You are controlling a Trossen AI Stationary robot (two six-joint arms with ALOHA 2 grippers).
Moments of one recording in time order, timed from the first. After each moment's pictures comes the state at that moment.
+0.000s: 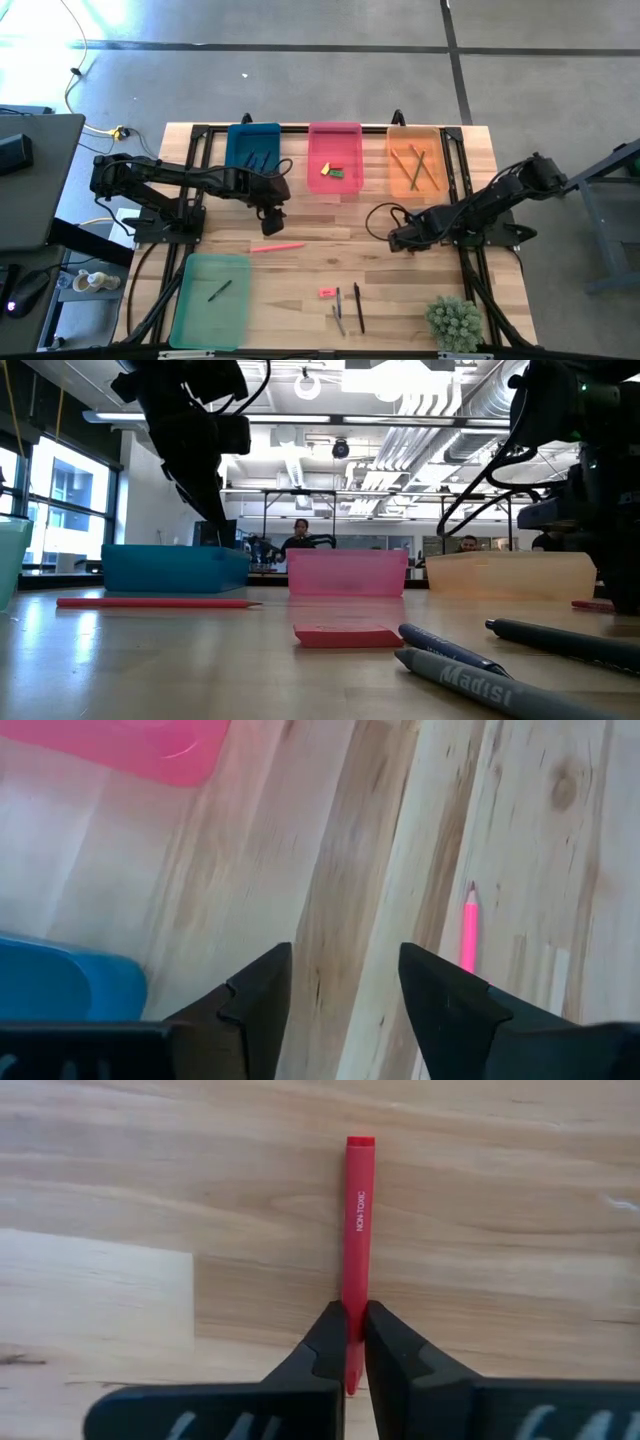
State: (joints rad) left arm 0.22 1.37 0.84 -0.53 0.02 -0.17; right arm 0.31 1.39 0.61 -0.72 -0.02 1.73
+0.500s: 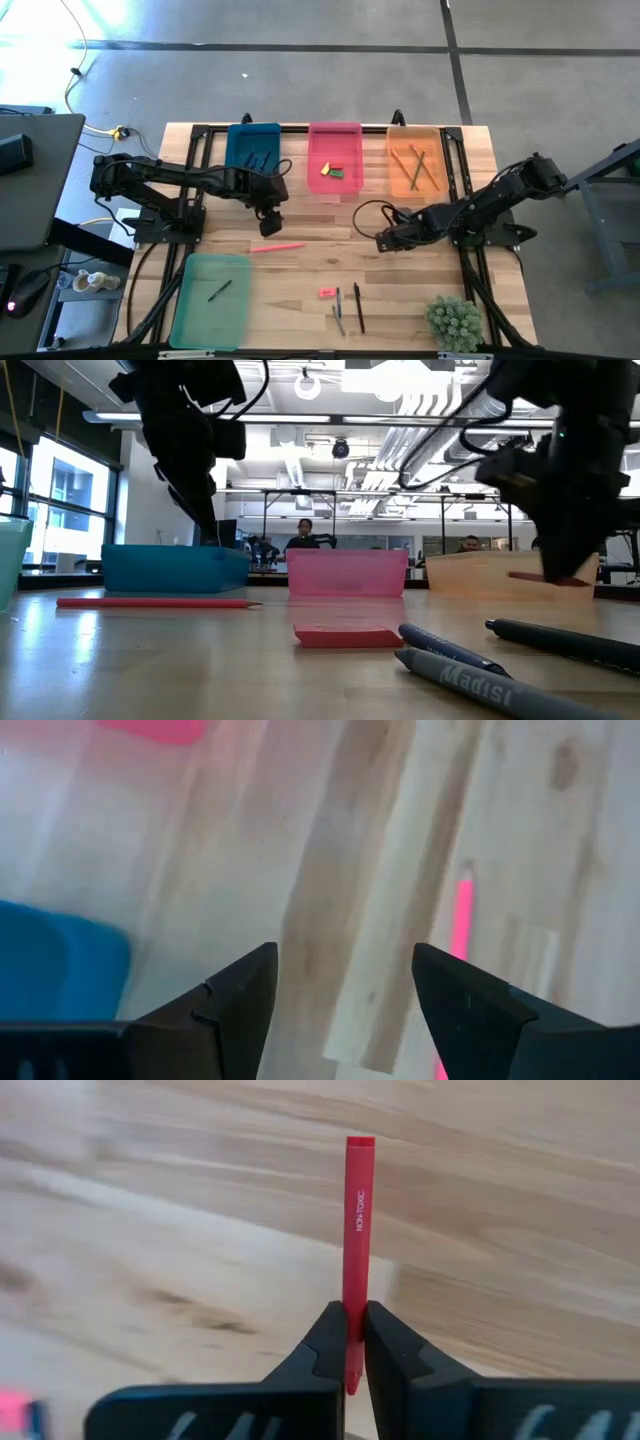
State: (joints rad) left arm 0.22 1.37 0.84 -0.58 0.05 -0.21; right arm 0.31 1.39 0.70 -0.61 0.08 1.65
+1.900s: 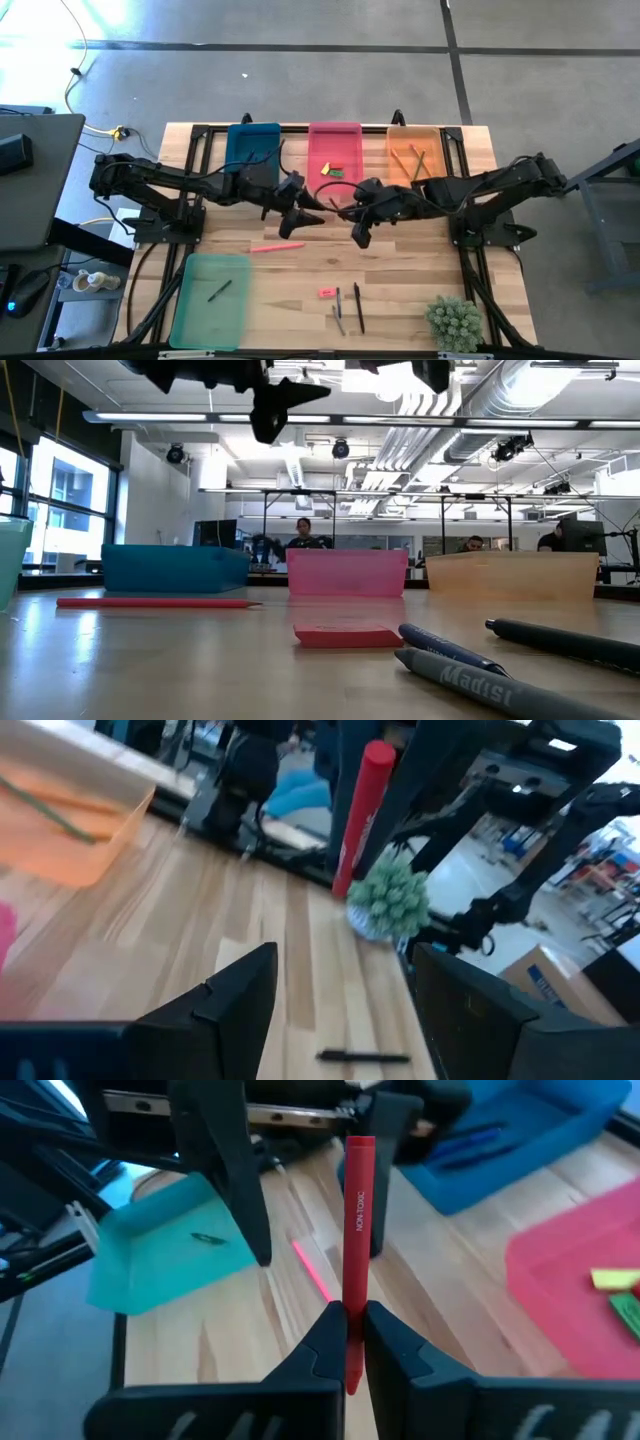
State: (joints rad) left arm 0.13 1.37 0.84 0.30 0.24 -0.47; right arm 0.21 1.39 1.23 -0.42 0.27 0.54
